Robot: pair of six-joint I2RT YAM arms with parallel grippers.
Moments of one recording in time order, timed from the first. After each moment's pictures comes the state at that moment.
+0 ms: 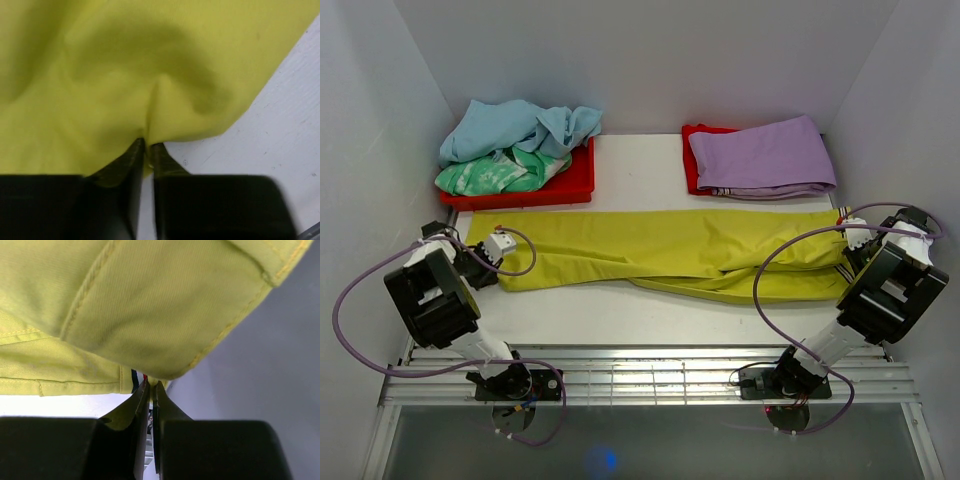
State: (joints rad) left arm 0.55 1.63 0.93 -0.75 0.51 1.45; right arm -0.67 1.66 1.12 -0.82 -0.11 -1.11
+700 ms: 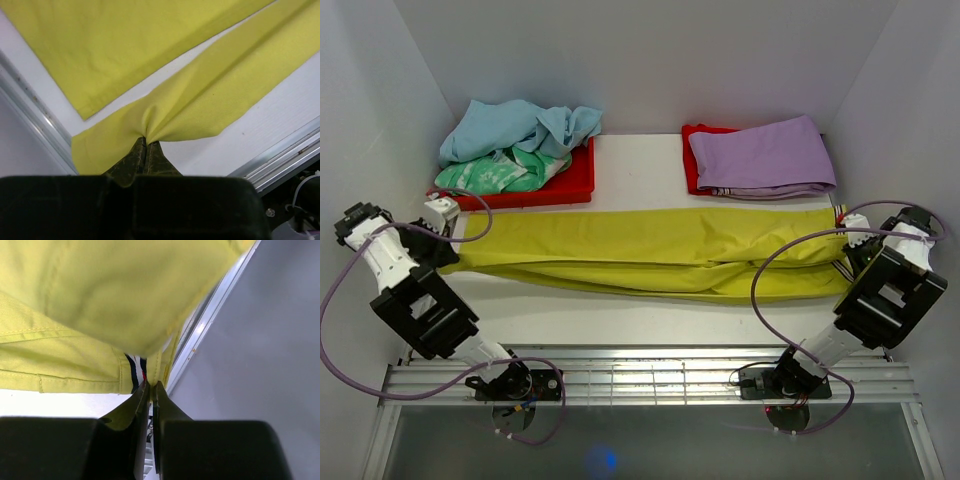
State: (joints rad) left arm 0.77 1.58 1.39 -1.28 0.68 1.36; right arm -0.68 1.63 1.12 -0.82 -0.17 -1.13
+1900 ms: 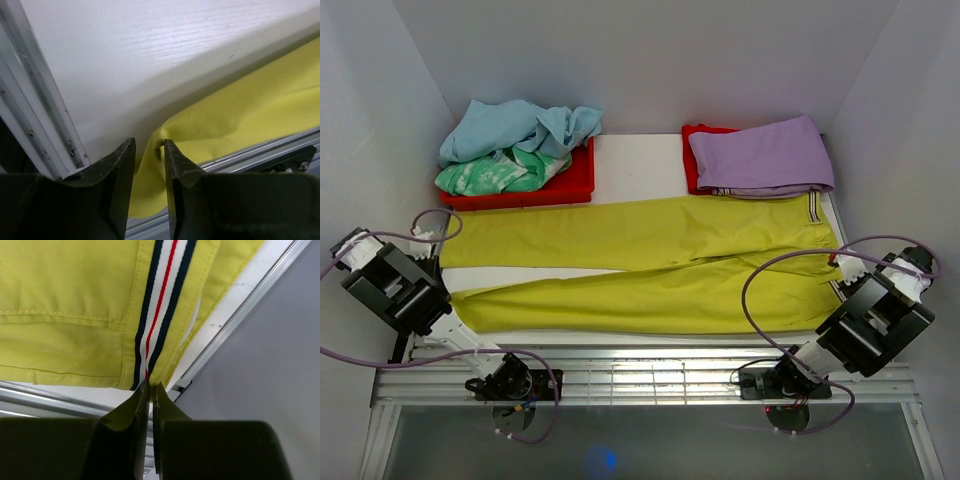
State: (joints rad) left arm 0.93 1.87 1.37 -1.22 0.42 1.03; right arm -0.83 1.44 0.84 -0.78 -0.16 -1.39
